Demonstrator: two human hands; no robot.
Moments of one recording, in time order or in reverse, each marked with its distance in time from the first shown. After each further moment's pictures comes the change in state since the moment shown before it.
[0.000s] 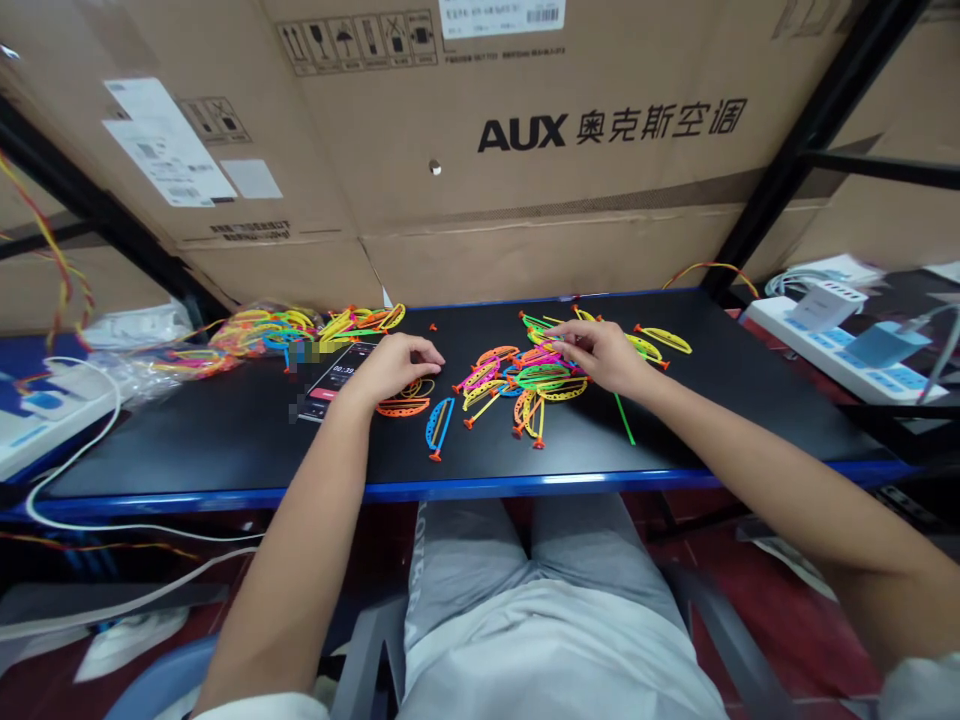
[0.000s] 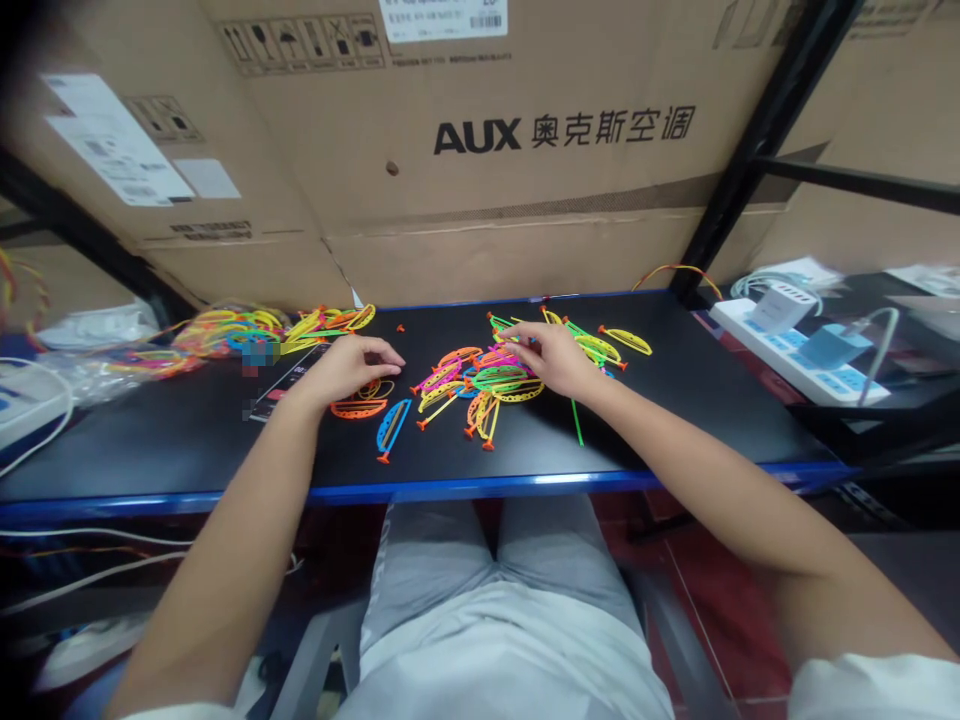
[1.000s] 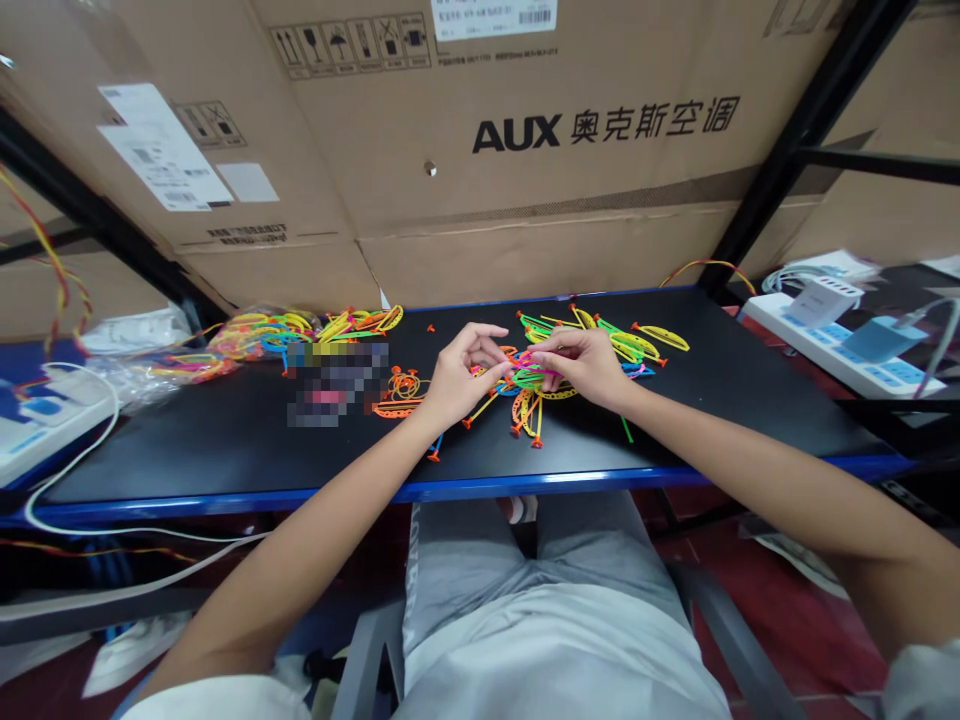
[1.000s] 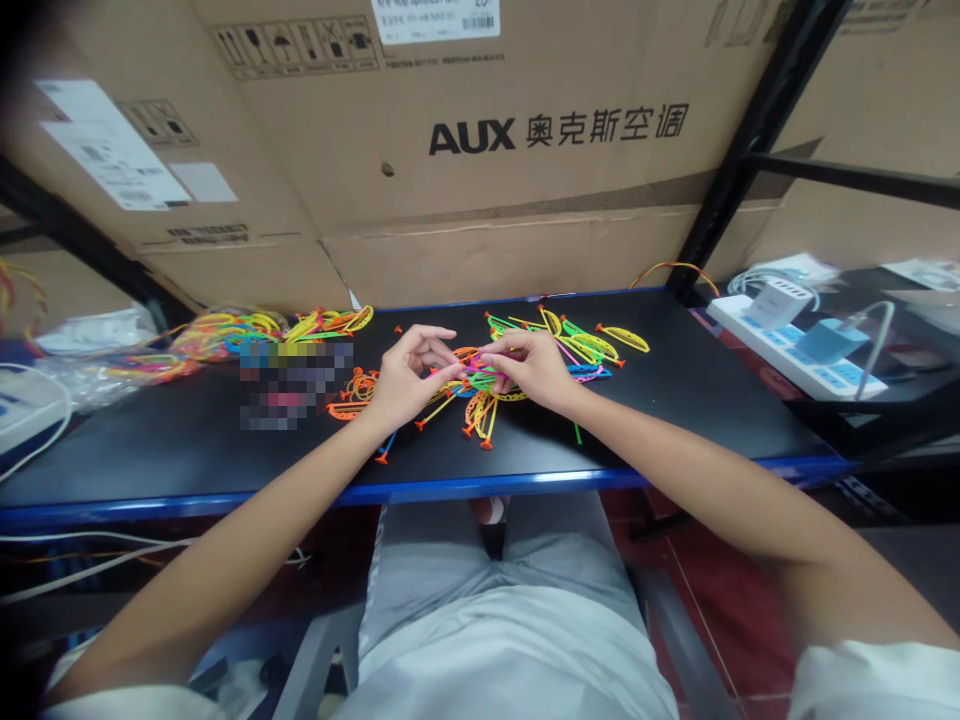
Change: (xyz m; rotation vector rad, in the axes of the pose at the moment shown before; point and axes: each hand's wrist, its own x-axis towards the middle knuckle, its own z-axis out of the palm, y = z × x) left_hand 0.000 0.074 0.086 -0.552 0.203 0.229; right_hand -0.007 -0.032 0.028 0.563 0.054 0.215
